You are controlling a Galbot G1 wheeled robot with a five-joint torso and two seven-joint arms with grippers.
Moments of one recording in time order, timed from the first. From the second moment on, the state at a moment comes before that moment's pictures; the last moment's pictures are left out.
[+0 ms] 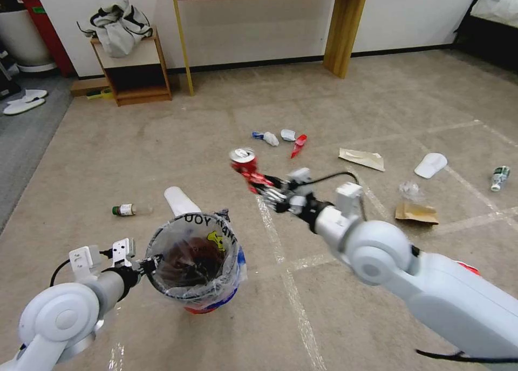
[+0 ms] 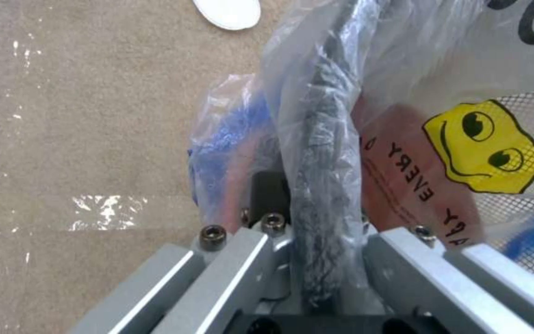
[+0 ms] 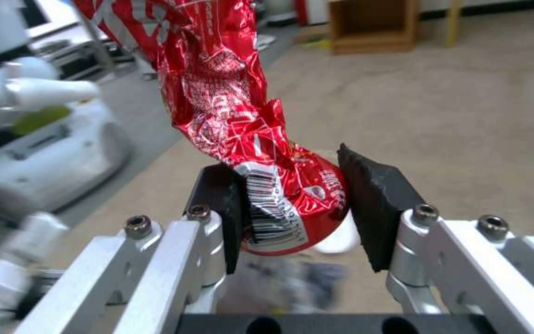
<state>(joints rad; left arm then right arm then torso) 1.47 -0.93 -0.68 -2.22 -1.39 0.74 -0.63 -0.44 0.85 -0.42 2.15 1.20 -0.35 0.37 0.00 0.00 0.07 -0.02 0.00</state>
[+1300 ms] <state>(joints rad) 1.49 -0.91 -0.74 -2.28 -1.41 0.74 -0.65 -0.19 1.03 -0.87 1.99 1.24 -0.46 0.49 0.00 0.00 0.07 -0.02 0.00</state>
